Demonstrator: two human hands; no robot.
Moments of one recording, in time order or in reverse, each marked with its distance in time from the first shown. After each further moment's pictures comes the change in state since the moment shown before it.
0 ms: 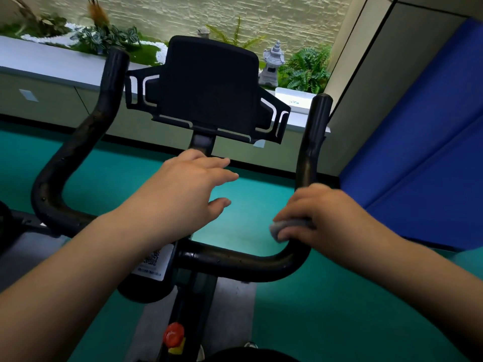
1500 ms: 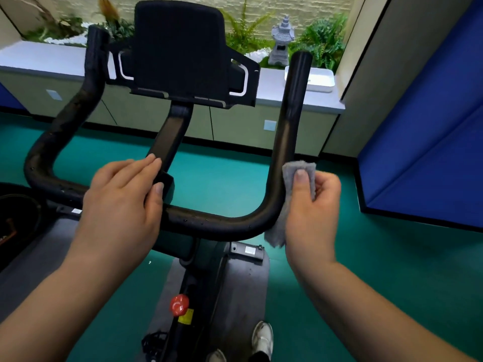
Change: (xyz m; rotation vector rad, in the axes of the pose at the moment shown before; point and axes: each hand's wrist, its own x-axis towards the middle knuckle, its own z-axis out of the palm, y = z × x) left_hand -0.076 0.021 0.037 0.120 0.328 -0.334; right_hand -0.018 -0.004 0.084 1.075 1.019 0.673
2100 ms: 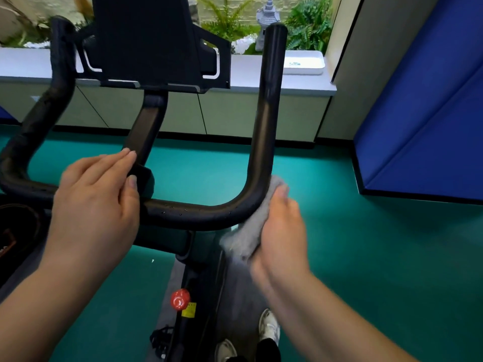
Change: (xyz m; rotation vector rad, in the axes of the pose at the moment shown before) left_hand -0.002 0.002 0.006 0.012 0.100 0.031; right_hand -0.036 0.014 0.006 0.401 -0.008 0.590
